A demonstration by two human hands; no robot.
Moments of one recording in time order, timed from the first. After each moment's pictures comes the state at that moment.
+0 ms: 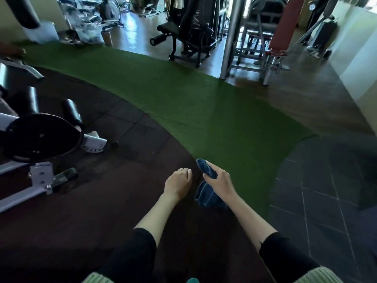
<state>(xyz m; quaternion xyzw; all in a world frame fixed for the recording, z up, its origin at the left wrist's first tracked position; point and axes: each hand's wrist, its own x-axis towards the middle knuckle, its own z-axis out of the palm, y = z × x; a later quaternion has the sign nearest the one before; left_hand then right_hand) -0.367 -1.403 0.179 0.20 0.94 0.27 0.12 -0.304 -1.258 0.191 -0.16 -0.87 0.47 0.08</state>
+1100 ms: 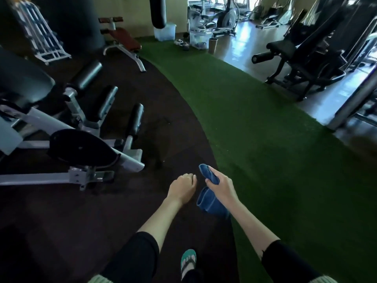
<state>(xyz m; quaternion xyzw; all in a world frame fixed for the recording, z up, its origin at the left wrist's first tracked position) -0.854 -1.348 0.181 -0.07 0.95 0.28 0.06 -0.885 -1.197 0.169 0.06 -0.87 0.48 -0.07</state>
